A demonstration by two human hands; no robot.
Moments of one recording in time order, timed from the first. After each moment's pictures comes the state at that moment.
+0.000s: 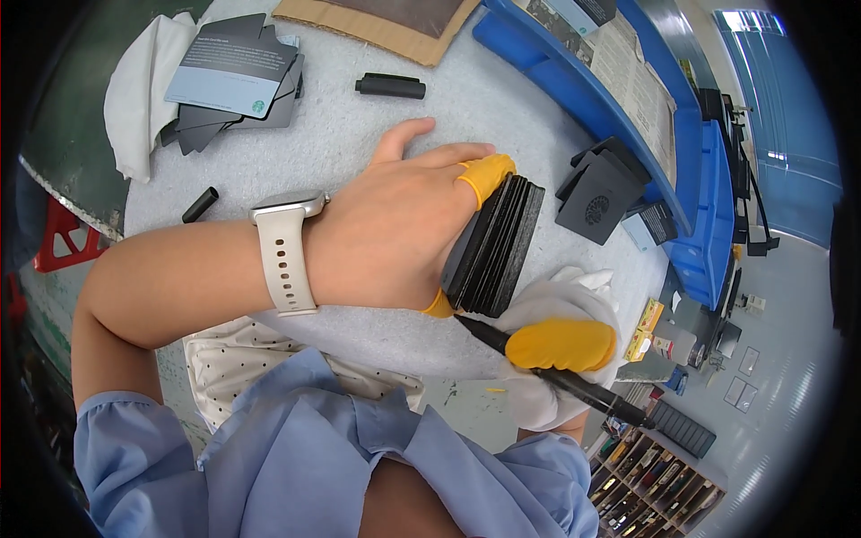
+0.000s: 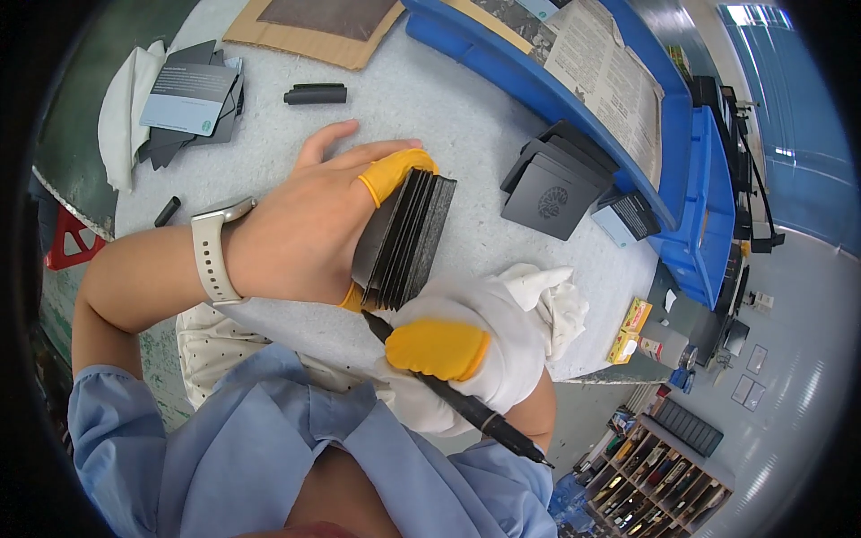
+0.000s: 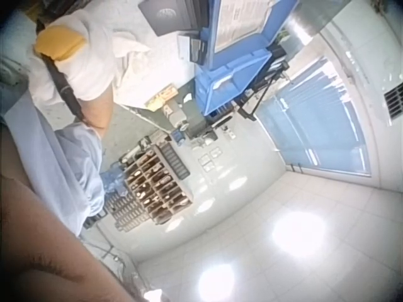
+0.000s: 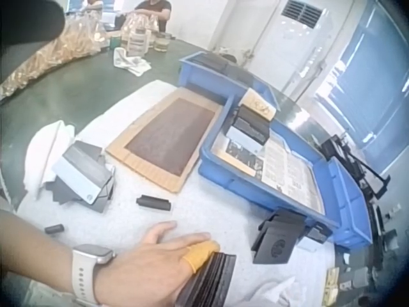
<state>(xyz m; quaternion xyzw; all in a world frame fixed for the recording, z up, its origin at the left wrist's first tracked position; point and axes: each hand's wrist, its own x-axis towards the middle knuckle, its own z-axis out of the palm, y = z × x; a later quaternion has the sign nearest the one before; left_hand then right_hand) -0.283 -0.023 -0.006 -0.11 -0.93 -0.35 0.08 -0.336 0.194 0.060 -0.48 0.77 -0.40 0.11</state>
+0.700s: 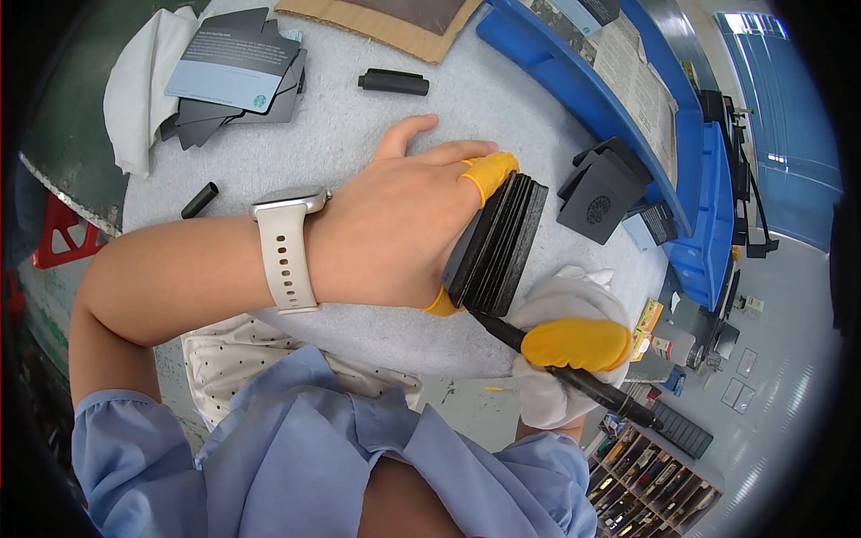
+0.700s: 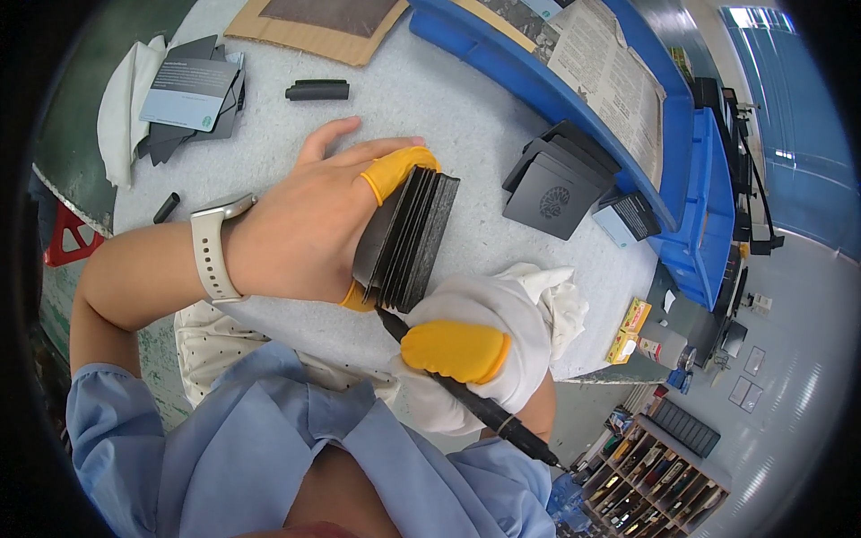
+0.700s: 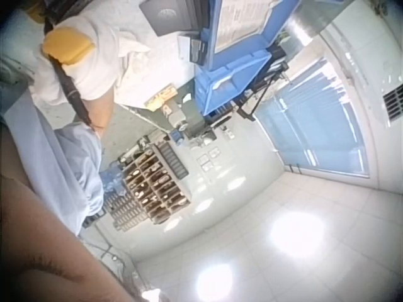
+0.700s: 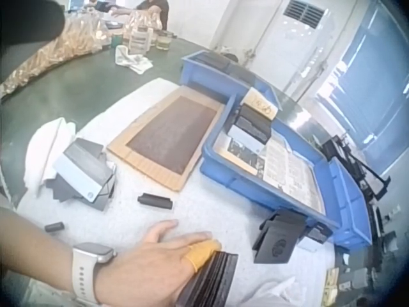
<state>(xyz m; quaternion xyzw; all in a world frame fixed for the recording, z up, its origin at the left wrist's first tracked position) -0.281 -0.023 -0.007 -0.11 -0.93 -0.35 0.10 -0.330 0.196 0.050 -0.42 0.78 -0.45 0.08</state>
